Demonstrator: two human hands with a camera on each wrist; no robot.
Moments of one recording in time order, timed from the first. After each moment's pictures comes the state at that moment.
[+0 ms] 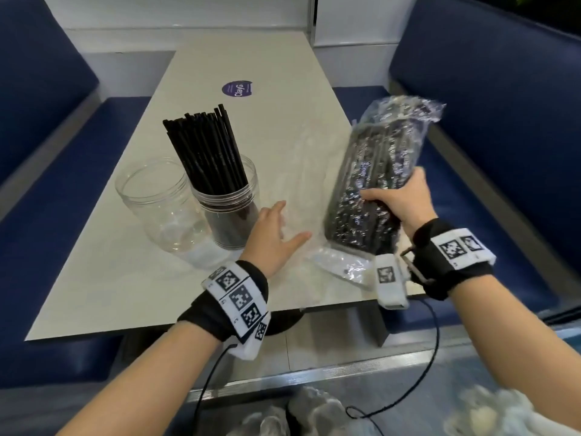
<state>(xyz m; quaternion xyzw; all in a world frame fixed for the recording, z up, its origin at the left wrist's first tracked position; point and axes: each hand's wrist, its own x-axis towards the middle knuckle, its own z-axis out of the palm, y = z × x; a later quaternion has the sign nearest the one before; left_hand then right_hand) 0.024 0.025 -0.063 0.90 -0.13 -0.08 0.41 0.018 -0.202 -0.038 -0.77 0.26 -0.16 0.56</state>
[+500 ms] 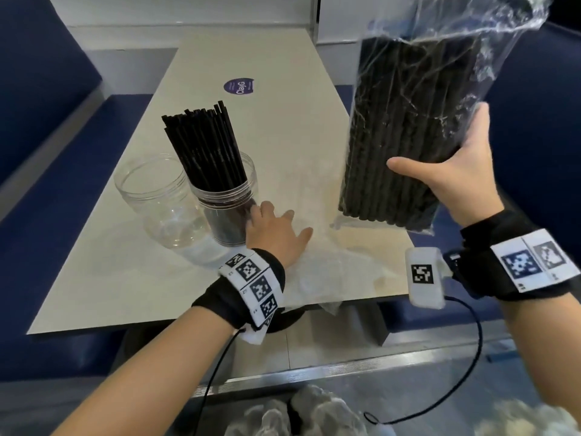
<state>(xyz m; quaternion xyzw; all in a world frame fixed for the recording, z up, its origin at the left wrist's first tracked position) 0.023 0.008 -0.054 0.98 -0.11 -0.10 0.12 -0.022 -0.206 0.032 -0.80 -0.01 -0.29 0.53</state>
